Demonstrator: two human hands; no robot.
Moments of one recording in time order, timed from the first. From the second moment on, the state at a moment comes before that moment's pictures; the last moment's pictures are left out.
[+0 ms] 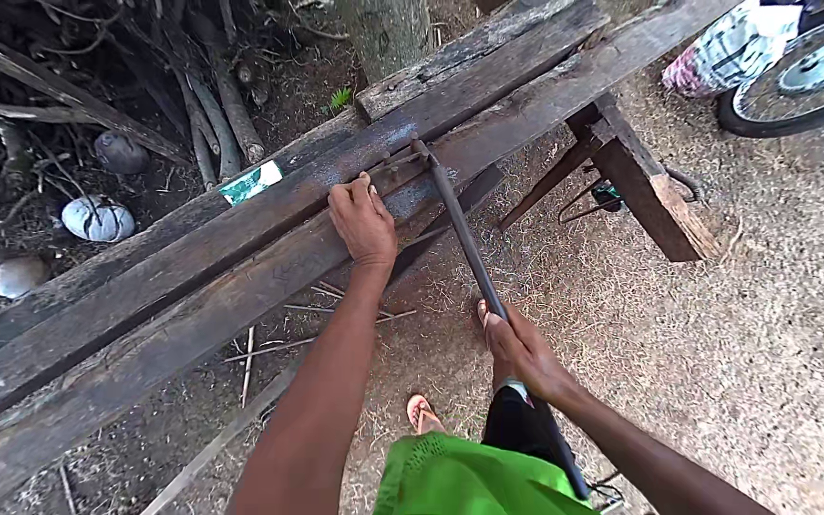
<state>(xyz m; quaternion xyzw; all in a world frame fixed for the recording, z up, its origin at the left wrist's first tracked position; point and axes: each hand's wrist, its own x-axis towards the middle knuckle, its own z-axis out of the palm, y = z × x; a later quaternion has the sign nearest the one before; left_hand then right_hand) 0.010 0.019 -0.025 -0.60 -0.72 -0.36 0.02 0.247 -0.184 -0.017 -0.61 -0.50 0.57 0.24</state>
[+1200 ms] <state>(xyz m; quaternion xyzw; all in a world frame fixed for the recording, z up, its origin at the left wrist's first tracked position) 0.011 0.019 -0.027 -0.59 -0.72 -0.37 0.04 0.212 -0.162 -0.037 -0.57 -0.46 0.60 0.32</state>
